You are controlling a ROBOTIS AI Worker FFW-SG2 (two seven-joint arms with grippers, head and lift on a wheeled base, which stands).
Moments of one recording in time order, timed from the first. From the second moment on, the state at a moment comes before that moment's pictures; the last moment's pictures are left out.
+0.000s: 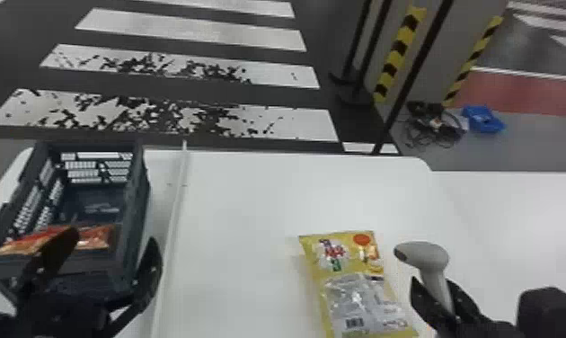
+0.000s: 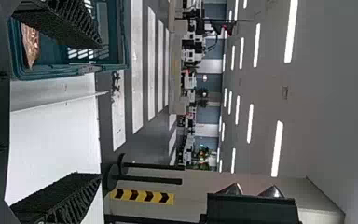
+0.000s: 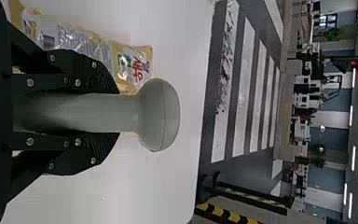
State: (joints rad) left arm 0.60 0.33 -0.21 -2.10 0.17 -0.13 0.13; right arm 0.93 -0.24 -0.30 -2.46 -0.28 0.48 0.07
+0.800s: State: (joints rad) left arm 0.63 0.32 -0.21 -2.11 0.14 -0.13 0.13; right arm 0.56 -0.35 -0.41 -1.90 -0.41 0.36 0.24
